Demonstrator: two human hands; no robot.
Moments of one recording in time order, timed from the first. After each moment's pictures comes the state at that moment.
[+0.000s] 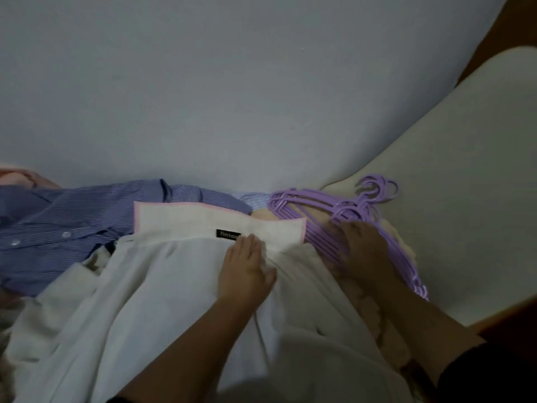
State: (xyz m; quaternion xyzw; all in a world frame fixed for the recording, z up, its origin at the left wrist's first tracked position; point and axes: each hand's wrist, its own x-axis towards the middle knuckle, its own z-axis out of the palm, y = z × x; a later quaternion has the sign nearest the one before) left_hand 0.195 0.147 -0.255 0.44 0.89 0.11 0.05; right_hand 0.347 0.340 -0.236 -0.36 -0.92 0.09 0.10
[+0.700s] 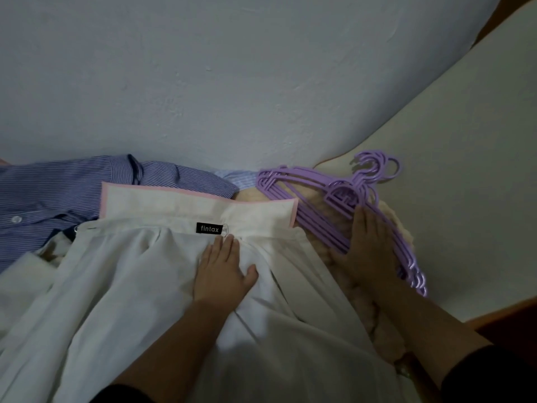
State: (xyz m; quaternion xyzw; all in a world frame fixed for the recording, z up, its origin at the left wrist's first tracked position) left_hand 0.186 0.146 -0.320 0.40 0.91 0.07 0.07; right_hand 0.362 0.354 -0.280 -0.40 -0.91 0.04 0.08
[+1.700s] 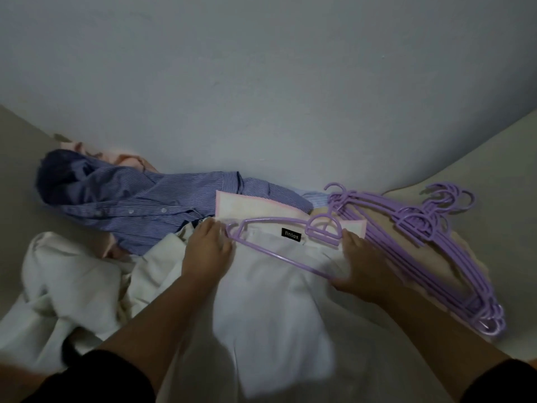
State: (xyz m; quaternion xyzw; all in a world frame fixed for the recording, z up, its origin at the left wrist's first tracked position) left_hand 0.092 0.003 -0.230 0.26 0.94 0.21 -0.01; right_hand 0.291 0.255 -0.239 -0.21 -0.97 0.11 0.00
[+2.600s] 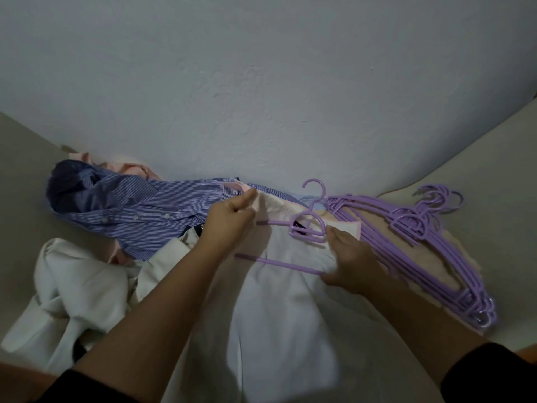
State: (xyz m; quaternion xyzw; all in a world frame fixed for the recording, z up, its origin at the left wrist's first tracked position) left_hand 0.134 0.040 -0.126 0.19 0.79 0.56 0.13; right_hand 0.287 0.238 -0.221 -0.14 -0.98 0.11 0.04
